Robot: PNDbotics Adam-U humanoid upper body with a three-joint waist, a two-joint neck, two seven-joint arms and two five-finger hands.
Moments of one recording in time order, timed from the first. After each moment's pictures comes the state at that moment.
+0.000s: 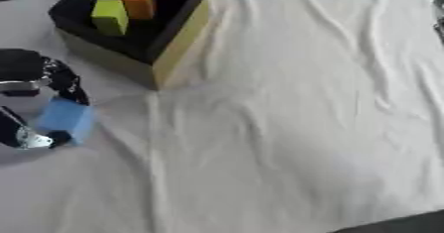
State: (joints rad) left arm -0.89 0.69 -0.43 -1.63 -0.53 -0.31 -0.72; right arm -0.64 -0.80 -0.04 -1.99 0.05 0.10 -0.20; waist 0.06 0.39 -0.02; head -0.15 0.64
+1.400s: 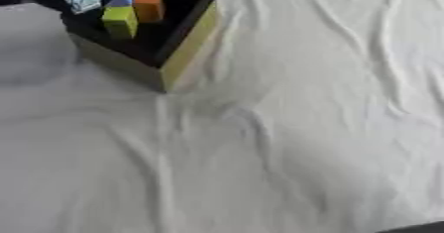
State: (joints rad) left arm -1.27 0.44 -0.25 -1.23 -0.73 -0.28 -0.33; right arm -0.71 -0.77 -0.02 -1.99 0.05 0.12 -0.17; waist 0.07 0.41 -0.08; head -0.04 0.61
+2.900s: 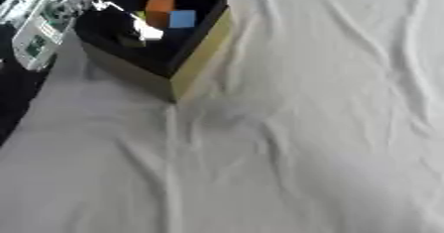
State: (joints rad) left arm -1.26 0.40 -0.23 -1.11 -0.96 -0.33 -0.20; right arm -0.73 -0.76 -0.01 -1.99 0.05 0.11 -0.15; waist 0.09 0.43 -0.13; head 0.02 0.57
